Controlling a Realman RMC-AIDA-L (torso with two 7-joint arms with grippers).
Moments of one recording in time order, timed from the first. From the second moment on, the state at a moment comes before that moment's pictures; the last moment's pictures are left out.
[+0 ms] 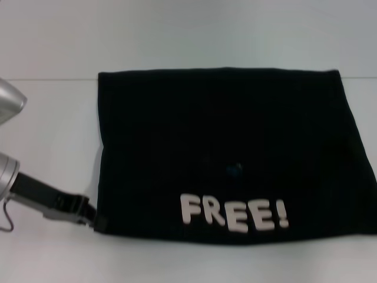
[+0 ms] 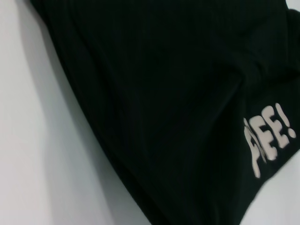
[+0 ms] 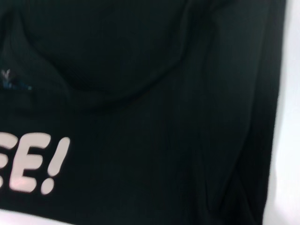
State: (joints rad) left arm -0.73 -1.96 0.61 0.68 2.62 1.71 -2.38; right arm 0.61 1.97 -0.68 -0.94 -2.76 -1.64 2.49
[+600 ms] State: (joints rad) left arm -0.69 -1.98 0.59 0.70 2.64 1.96 -2.28; right arm 0.56 1.97 -0.59 -0.98 -2.73 -1.87 2.37
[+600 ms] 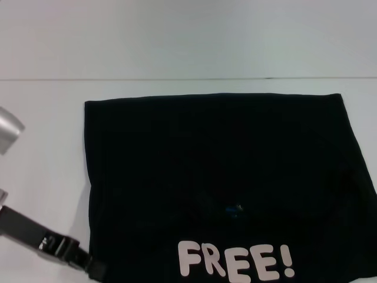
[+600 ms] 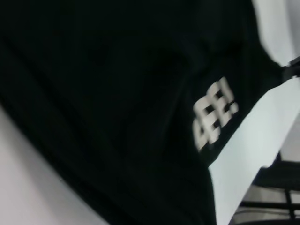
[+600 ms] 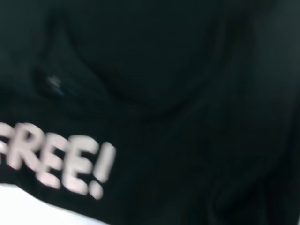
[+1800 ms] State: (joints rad) left arm -0.86 -1.98 0.54 0.56 2.55 1.15 -2.57; right arm 0.77 1.96 -0.50 -0.69 -2.53 -1.07 2.43
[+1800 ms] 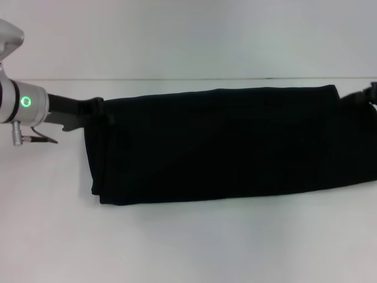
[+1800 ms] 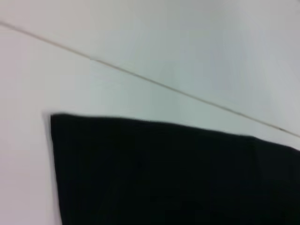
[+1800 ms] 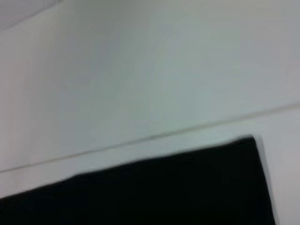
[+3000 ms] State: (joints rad) left arm -0.90 -2.06 0.70 0.59 2.53 0.70 -2.54; right arm 0.85 2.06 -0.85 -0.52 -2.56 -0.33 2.45
